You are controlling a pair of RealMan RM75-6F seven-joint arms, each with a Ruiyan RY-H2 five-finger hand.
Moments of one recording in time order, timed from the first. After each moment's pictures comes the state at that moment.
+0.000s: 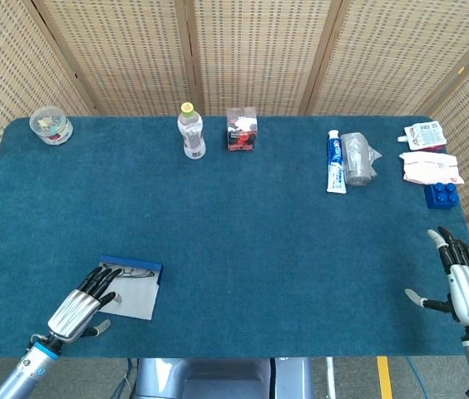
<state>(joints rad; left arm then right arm) -0.23 -1.58 0.21 -1.04 1.77 1.41 -0.14 0.11 -1.05 0.10 -1.71 -1.39 1.37 0.19</state>
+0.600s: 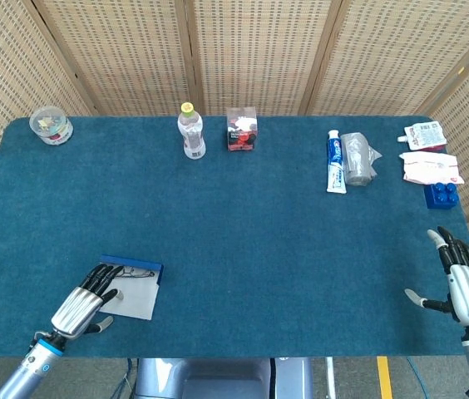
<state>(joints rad) -0.23 -1.63 0.19 -0.97 1.76 1.40 -0.15 0.11 -1.05 0.10 -1.71 -1.39 1.36 0.19</state>
